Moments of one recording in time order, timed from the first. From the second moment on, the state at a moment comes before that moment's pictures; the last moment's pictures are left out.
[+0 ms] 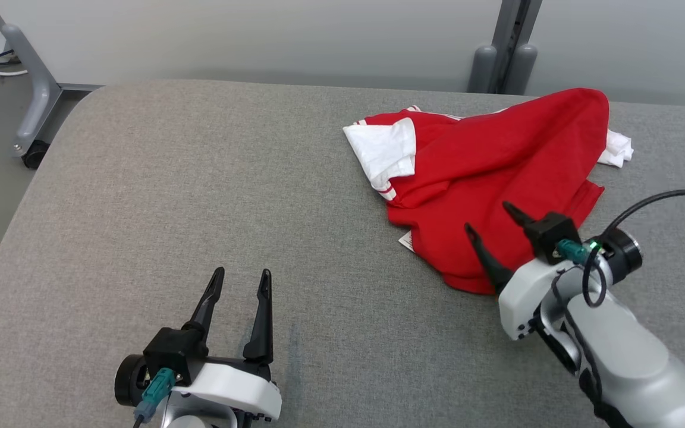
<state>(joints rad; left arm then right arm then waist) -0.10 0.05 -0.31 0.21 -0.32 0.12 -0.26 -0.68 -0.20 0.64 0.87 0.31 0.13 -0.26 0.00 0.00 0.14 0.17</state>
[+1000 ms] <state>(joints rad) -0.10 0.05 -0.29 0.22 -0.32 0.12 -0.26 -0.78 -0.24 0.91 0.94 0.39 0.13 -0.25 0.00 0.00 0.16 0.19</state>
